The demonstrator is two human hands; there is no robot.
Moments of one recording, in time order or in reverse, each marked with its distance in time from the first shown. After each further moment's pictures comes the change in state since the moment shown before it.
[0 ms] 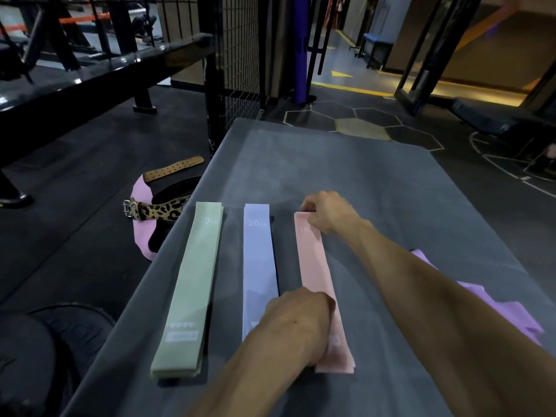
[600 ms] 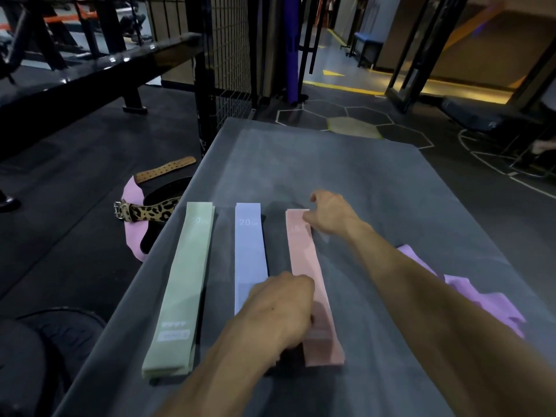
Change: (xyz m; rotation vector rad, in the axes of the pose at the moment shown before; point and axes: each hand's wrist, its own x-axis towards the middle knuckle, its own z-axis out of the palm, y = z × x) left_hand 0.003 -0.016 0.001 0.045 0.178 0.066; right_hand -0.027 0.004 -0.014 0.080 0.028 0.105
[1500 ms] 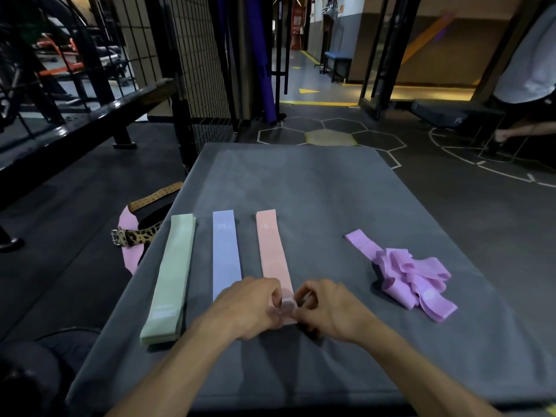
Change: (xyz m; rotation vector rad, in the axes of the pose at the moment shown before) left_hand -0.043 0.012 0.018 -0.056 0.039 0.042; right_hand -0.228 0.044 0.019 0.434 -0.202 0.015
